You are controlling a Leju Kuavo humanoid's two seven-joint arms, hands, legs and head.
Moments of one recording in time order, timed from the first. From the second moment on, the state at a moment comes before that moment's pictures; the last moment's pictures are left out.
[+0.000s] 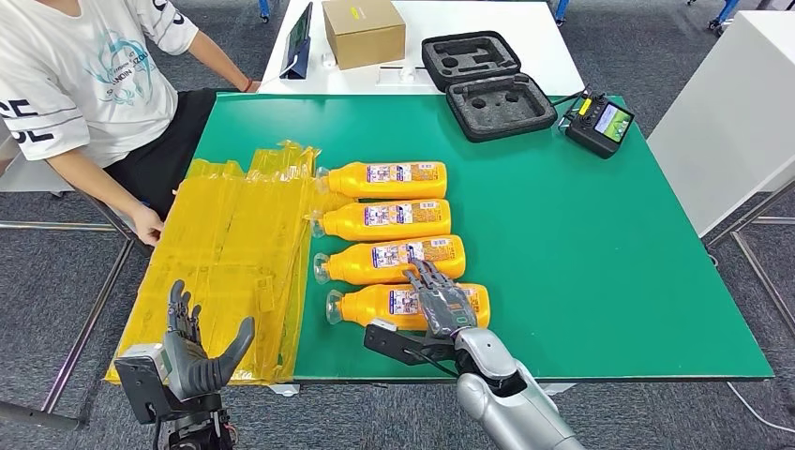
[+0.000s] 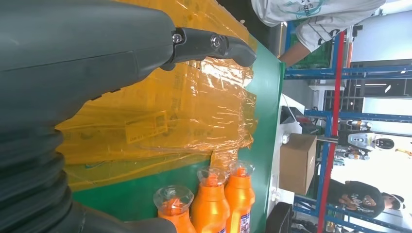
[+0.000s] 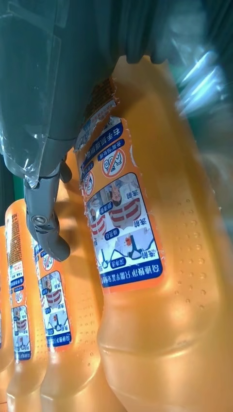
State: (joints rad) left arm 0.19 -0.24 0.02 -1.57 0.11 0.38 -0.60; right arm -0.30 0.02 0.43 -1.09 0.97 -0.16 0.06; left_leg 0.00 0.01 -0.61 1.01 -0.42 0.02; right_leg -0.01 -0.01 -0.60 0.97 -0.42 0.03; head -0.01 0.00
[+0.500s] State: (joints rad) left arm 0.20 -0.24 0.03 -1.57 0.12 0.38 -0.60; right arm -0.32 0.02 0.44 -1.09 0.97 -0.12 0.06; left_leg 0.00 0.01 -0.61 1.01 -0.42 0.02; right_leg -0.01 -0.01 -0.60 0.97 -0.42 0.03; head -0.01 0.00
